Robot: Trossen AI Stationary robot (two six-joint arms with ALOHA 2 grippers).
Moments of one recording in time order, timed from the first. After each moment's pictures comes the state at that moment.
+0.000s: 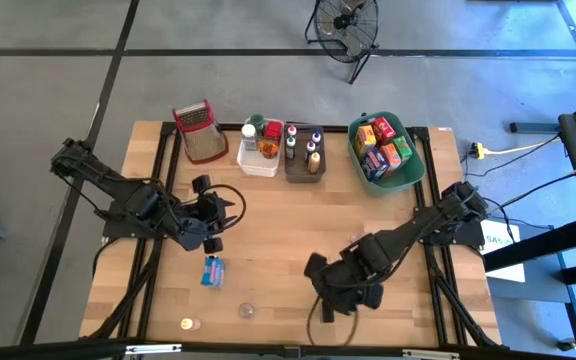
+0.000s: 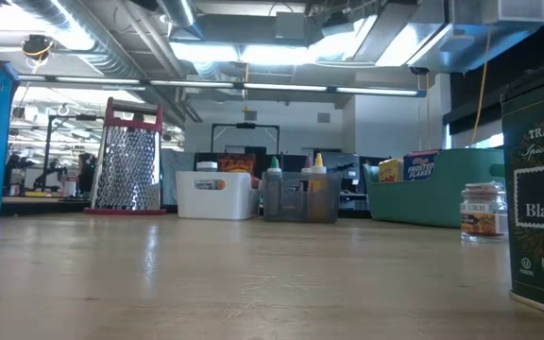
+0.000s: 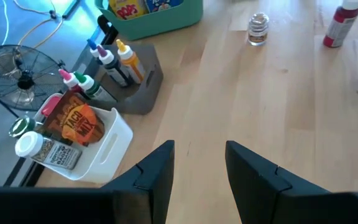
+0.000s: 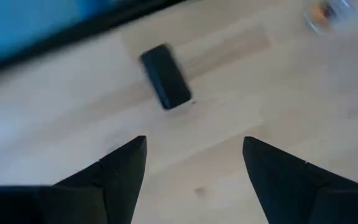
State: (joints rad) left arm -0.50 1.17 1.18 -0.95 -0.72 -0.46; right arm 0.54 1.88 1.77 -1.16 -0.11 -0.62
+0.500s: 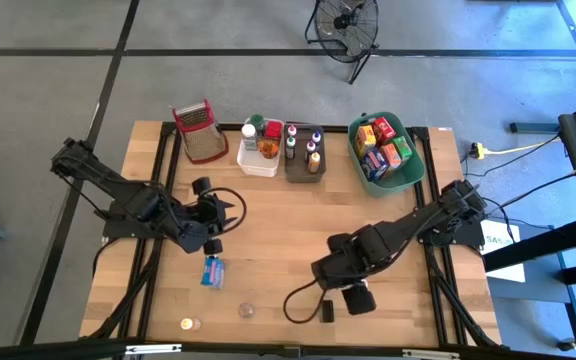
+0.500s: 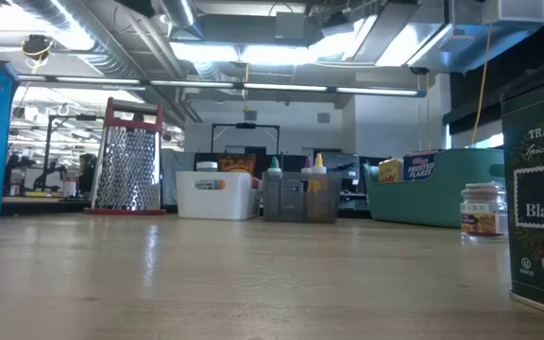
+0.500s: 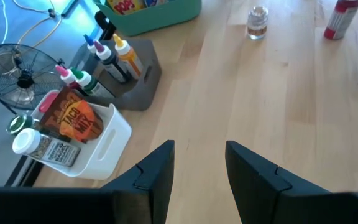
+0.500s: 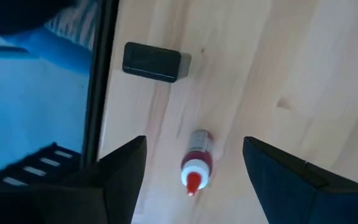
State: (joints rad) left arm -0.51 1.17 1.15 -0.95 -0.72 -0.47; right arm 0.51 1.88 1.83 -1.34 -0.17 0.28
